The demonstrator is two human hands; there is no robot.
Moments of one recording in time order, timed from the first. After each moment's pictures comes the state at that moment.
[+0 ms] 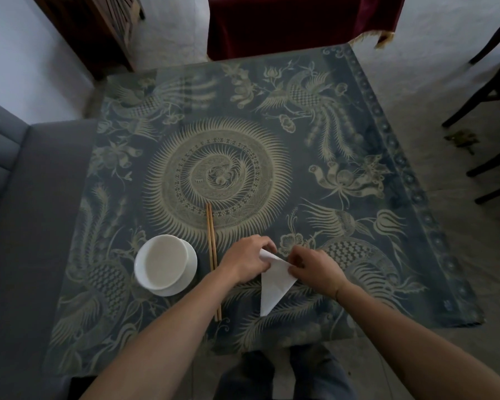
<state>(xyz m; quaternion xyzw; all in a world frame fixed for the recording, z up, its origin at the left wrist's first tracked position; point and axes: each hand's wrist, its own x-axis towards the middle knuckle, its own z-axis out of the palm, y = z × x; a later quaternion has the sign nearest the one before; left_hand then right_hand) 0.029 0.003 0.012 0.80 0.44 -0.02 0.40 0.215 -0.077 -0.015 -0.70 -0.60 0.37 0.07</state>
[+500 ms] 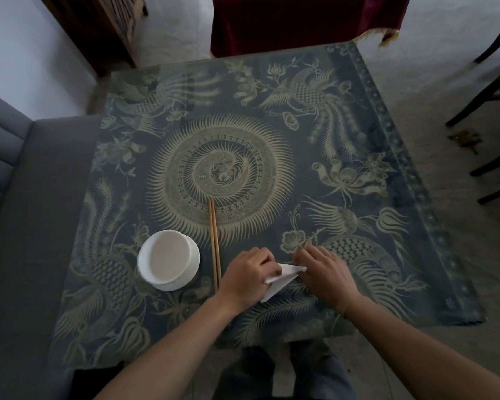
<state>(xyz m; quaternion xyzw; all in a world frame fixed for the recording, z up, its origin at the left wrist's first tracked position) 0.011 -0.047 0.003 0.91 0.33 0.13 0.21 0.215 -0.108 -0.012 -0.65 -0.73 0.15 0.12</state>
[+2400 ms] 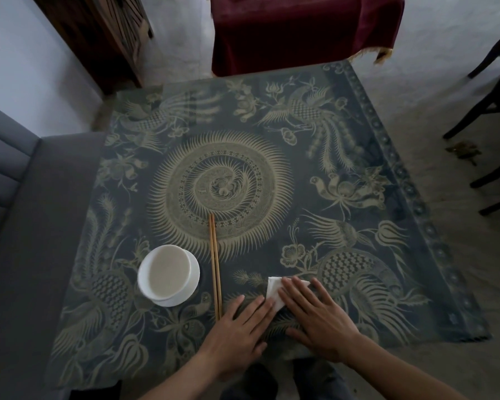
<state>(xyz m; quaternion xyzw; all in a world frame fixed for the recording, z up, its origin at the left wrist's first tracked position) -0.043 -0.109 -0.041 0.96 0.26 -0.10 0.09 0.202 -0.155 -0.030 -0.56 -0.82 0.13 -0.08</state>
